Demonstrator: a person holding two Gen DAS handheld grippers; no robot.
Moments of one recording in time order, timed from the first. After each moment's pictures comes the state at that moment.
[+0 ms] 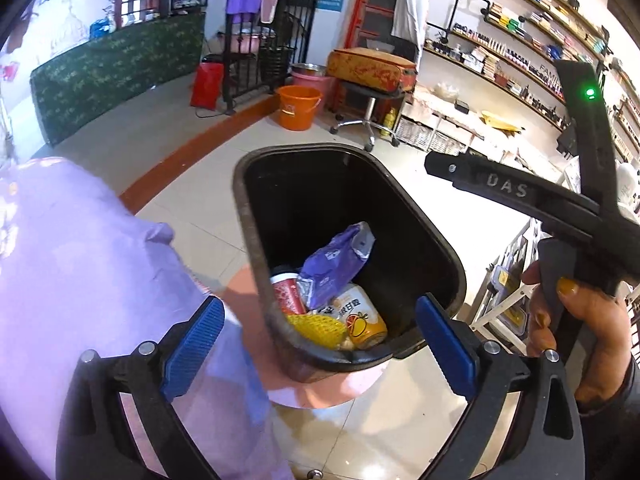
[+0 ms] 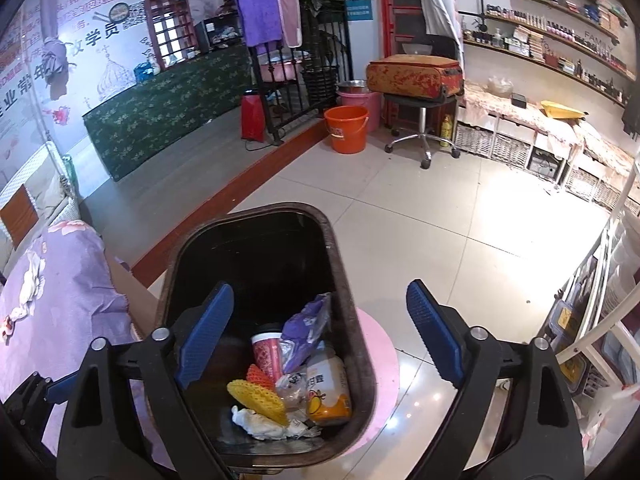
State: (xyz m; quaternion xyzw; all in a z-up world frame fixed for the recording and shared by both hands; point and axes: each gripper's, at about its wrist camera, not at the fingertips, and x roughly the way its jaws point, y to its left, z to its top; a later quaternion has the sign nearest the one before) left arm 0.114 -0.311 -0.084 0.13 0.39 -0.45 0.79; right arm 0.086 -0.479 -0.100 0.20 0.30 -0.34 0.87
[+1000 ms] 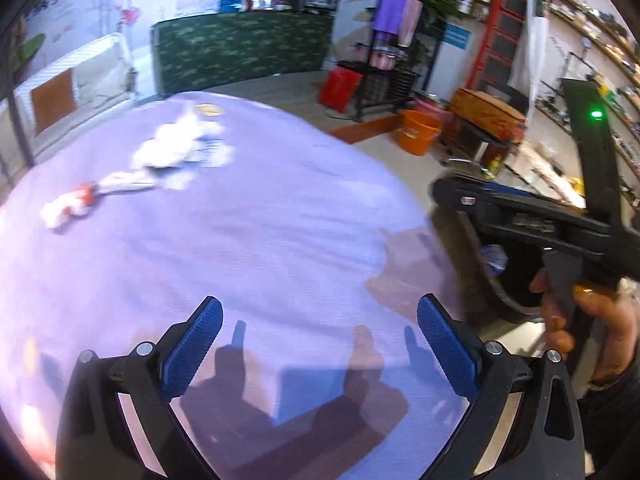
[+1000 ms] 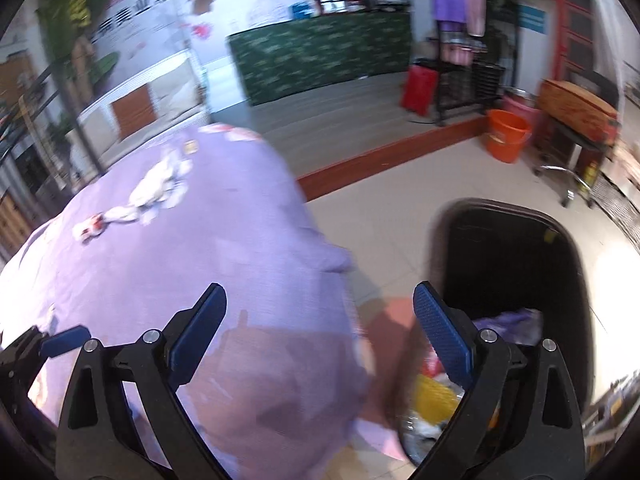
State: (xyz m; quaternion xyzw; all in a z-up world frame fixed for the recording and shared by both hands) left arm 0.179 -0.122 -0.074 0.06 0.41 -0.27 0.87; right arm 0.224 -0.318 -0.099 0.12 0.37 -0.08 0.92
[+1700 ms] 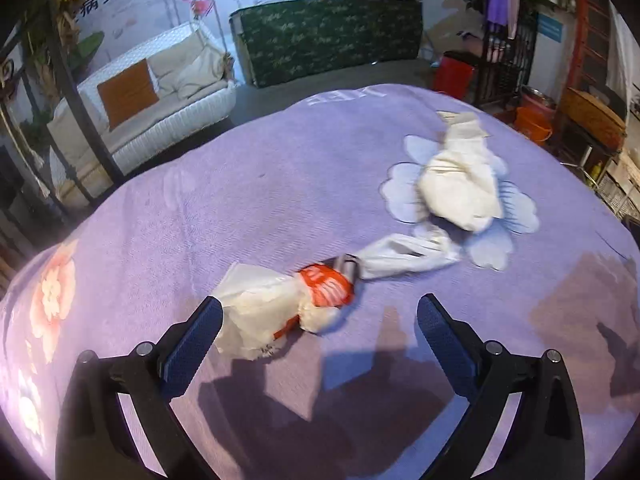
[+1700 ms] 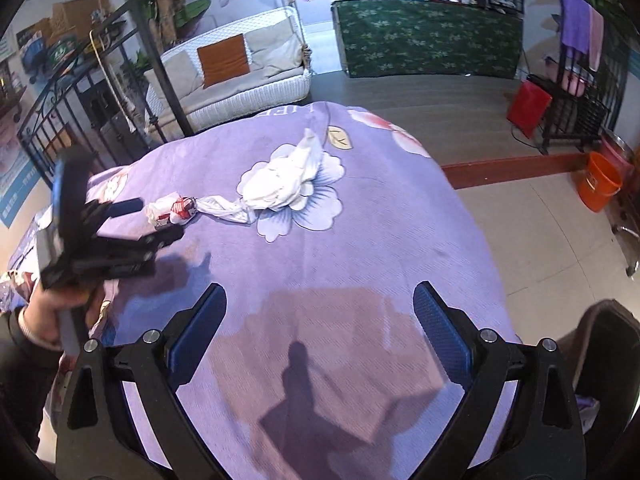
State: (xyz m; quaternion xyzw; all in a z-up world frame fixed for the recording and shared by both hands) left arm 0.369 0.011 -0.097 0.12 0.42 -0.13 0.89; right arm 0.348 -0.195 -0.076 0.06 0.41 0.07 0.91
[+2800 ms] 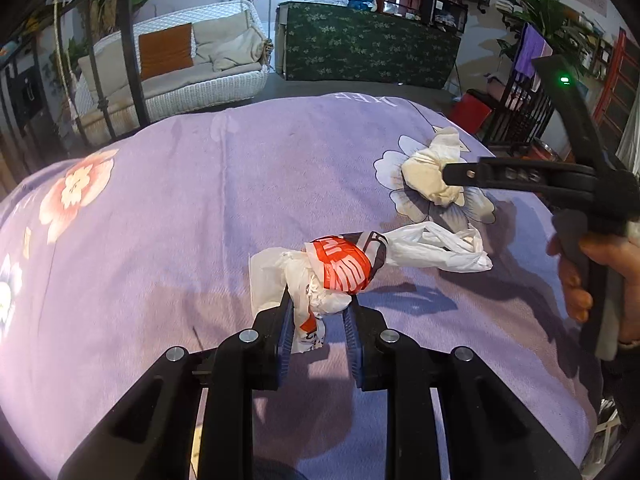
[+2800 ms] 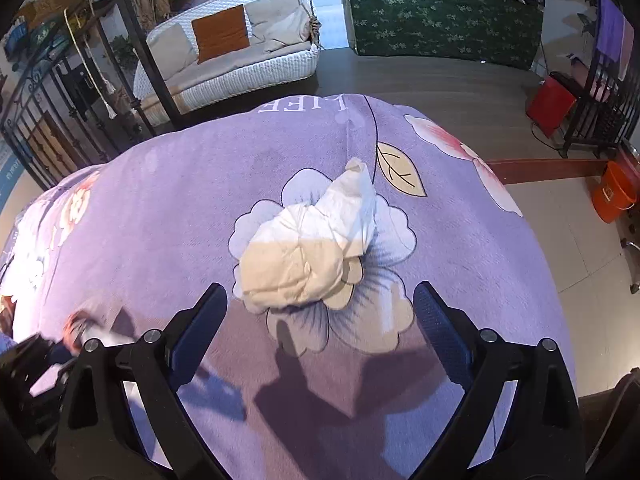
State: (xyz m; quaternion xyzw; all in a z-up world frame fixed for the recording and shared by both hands) left arm 0.284 0.030 -0.070 0.00 0.42 -0.10 0.90; right arm 0.484 -0.139 -0.102 0.04 0.46 0.07 0.89
